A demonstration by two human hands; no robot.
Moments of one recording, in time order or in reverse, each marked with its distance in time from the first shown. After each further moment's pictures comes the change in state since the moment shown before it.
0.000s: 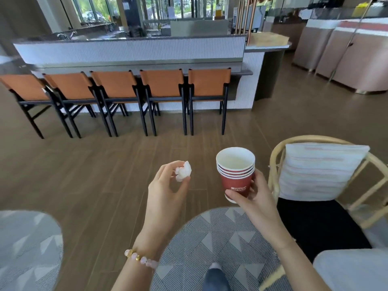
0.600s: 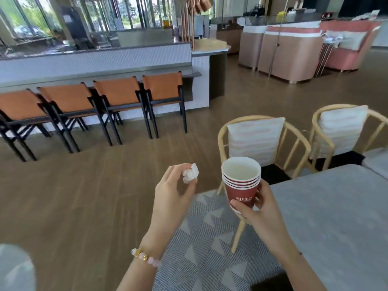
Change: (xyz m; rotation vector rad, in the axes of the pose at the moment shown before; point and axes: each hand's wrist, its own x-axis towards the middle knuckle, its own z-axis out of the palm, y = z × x) left_hand -0.150 0.104 0.021 -0.043 -0.217 0.213; right_hand -0.217 -0.028 -0.096 -0.076 0.293 0.074
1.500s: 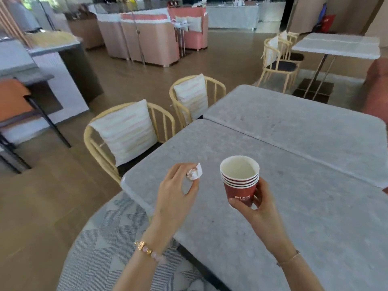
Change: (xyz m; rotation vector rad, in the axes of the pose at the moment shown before) left_hand -0.157 0.198 0.223 -0.174 -0.507 0.405; right_hand -0.231 0.022 -0.274 -0.081 0.649 0.078
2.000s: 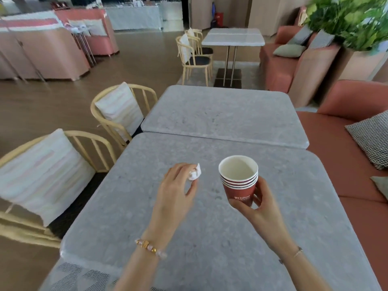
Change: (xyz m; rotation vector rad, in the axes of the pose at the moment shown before) left_hand 0.081 -0.018 0.085 -0.156 -0.238 0.391; right_hand 0.014 0.005 -0.023 -0.119 0.426 0.119
